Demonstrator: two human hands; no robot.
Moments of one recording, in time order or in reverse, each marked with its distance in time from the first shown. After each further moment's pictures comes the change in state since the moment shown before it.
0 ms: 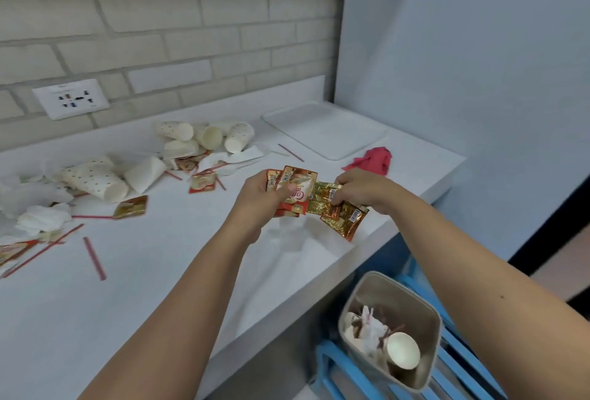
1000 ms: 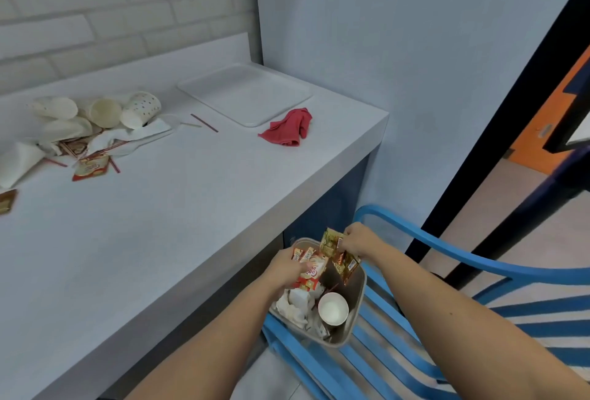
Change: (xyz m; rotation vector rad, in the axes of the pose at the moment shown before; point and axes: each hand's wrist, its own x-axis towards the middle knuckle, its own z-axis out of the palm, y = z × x) left_hand -0.015 -0.165 0.201 0.315 -0.357 -0.519; right_hand -0.013 0.241 0.011 -0.067 0.031 0.424
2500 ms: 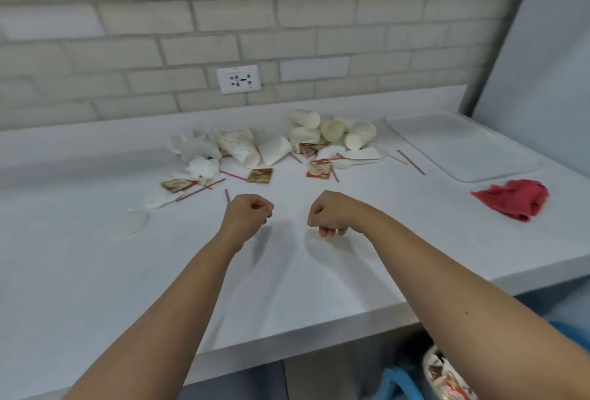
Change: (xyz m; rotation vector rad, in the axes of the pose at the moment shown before) left_hand -0.183 -0.078 -0.333 -0.134 0.922 0.160; right_hand -0.134 -0.349 0.126 -0.394 -0.398 -0.774
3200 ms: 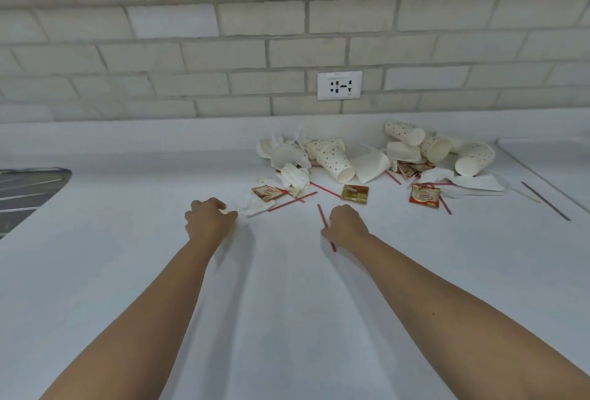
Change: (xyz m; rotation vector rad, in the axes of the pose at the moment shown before) left_hand 0.074 -0.122 -0.187 0.396 0.445 -0.320; right_hand 0.147 -0.118 0.100 -0.181 0.251 -0.017
